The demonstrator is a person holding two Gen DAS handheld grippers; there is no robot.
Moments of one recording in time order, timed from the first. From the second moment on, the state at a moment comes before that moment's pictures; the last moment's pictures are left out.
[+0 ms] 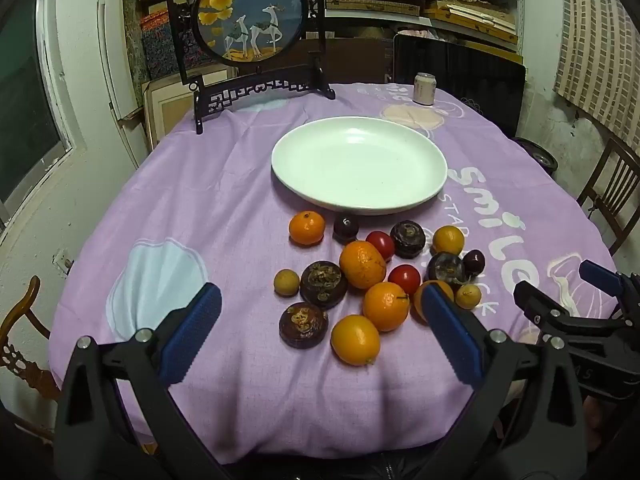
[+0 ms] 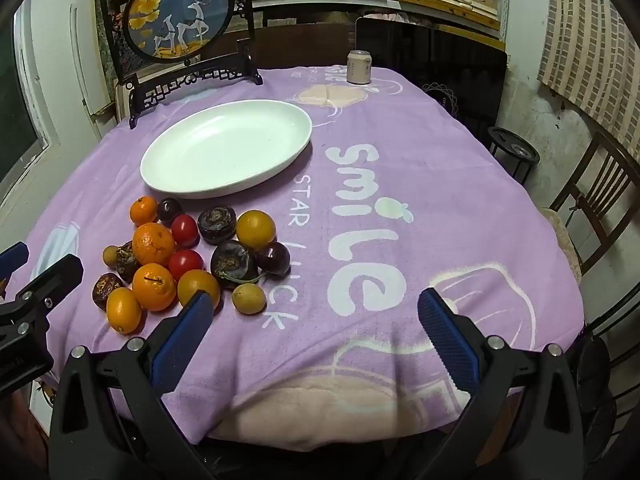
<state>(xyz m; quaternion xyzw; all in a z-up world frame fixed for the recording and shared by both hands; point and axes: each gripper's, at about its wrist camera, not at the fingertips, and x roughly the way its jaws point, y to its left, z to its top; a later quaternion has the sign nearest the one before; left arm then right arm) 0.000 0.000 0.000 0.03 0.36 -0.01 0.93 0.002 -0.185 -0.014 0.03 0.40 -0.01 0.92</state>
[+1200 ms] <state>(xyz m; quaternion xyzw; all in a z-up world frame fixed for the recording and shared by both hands) 0.001 0.001 0.000 0.03 0.37 -0.01 0.93 0.001 -0.180 -0.018 0.03 0.40 -0.01 0.91</state>
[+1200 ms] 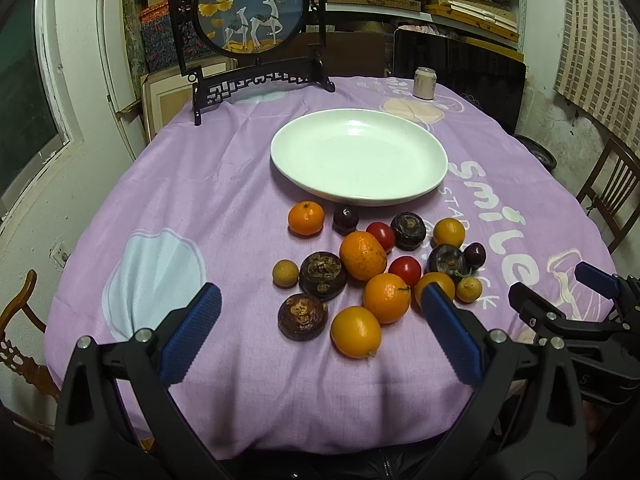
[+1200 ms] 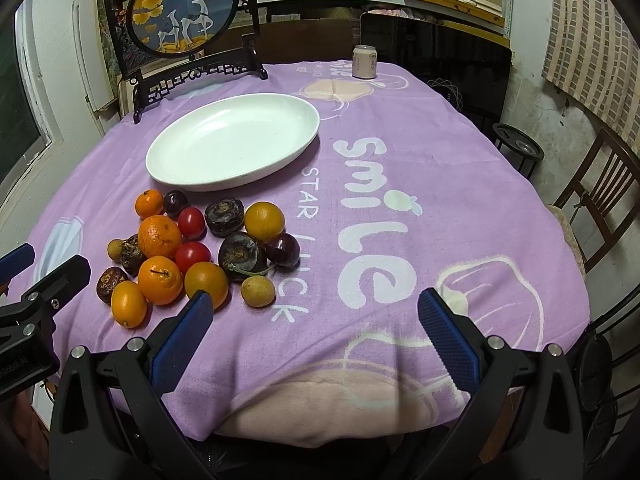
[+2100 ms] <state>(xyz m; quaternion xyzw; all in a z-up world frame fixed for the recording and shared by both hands) -0.006 -0.002 -0.020 0.02 0.38 -0.01 0.93 0.002 -0.180 -0.018 0.03 0.41 -0.01 0.91</state>
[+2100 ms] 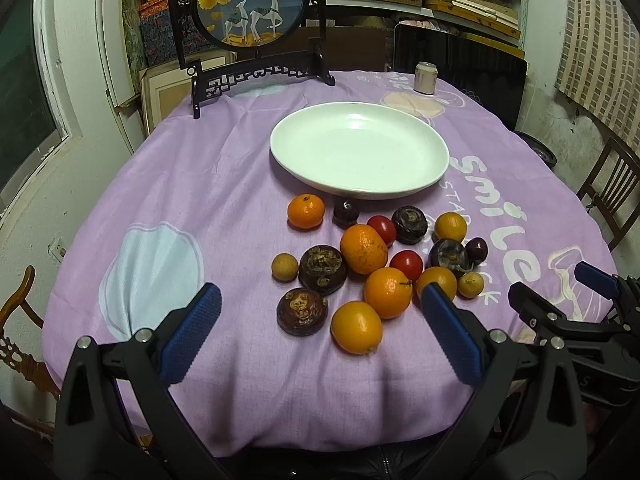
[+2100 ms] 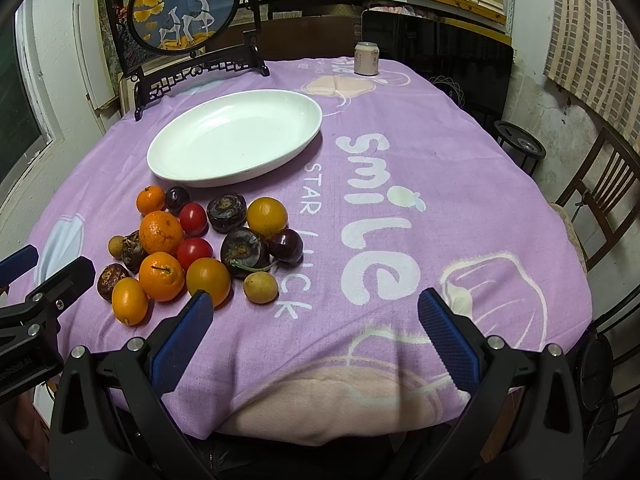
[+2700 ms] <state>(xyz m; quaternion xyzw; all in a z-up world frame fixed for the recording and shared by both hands) -0.003 -0.002 -0.018 0.02 0.38 -0.01 0.92 0.000 -0.176 -0.023 0.03 0.41 -0.01 0.91</state>
